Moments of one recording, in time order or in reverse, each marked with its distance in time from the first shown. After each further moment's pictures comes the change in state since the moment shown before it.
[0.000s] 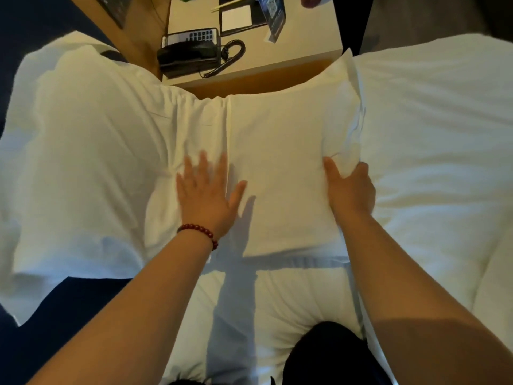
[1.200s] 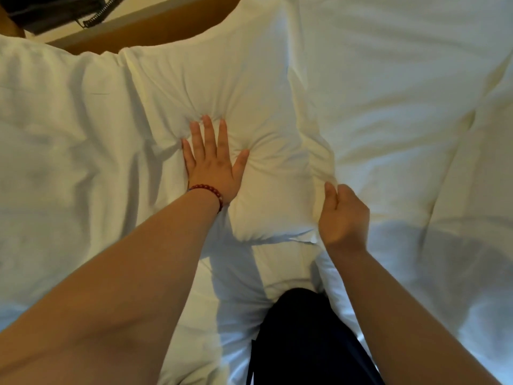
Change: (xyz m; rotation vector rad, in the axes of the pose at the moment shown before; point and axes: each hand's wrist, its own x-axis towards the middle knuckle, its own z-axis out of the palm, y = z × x) left_hand 0.059 0.111 0.112 -0.033 -0.102 0.278; right_hand -0.037 0.123 -0.028 -0.003 0.076 -0.013
